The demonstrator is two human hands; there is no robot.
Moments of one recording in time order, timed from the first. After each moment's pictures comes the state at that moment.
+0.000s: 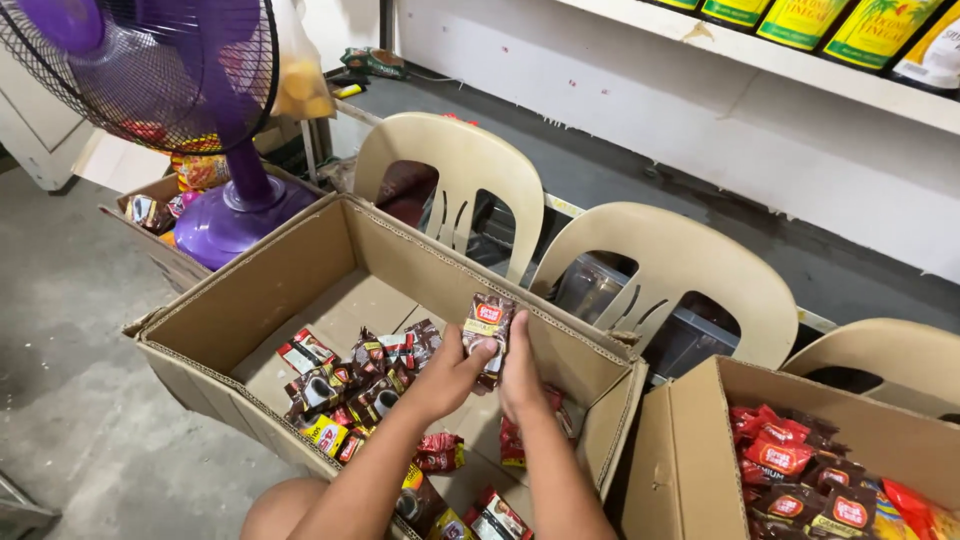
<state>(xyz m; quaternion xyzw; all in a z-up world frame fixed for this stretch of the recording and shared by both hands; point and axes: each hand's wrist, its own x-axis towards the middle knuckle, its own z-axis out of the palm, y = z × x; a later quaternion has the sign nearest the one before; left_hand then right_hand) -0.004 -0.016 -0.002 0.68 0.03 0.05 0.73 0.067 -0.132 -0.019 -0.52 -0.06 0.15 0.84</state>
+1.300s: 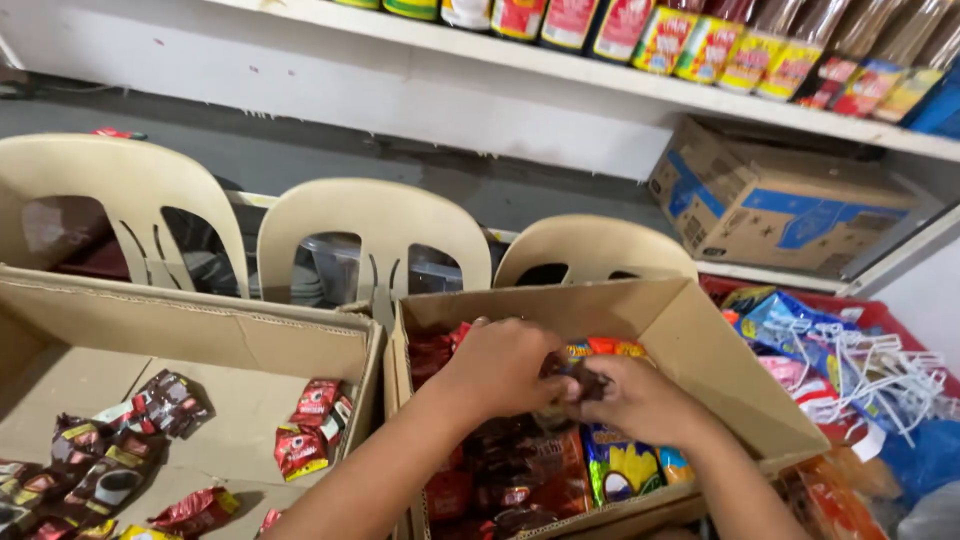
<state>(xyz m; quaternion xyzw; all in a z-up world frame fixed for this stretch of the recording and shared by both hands) -0.016 -0.362 0.197 0.86 -0.37 0.04 0.33 -0.031 -0.609 0.143 -0.84 -0.12 0.18 0.50</state>
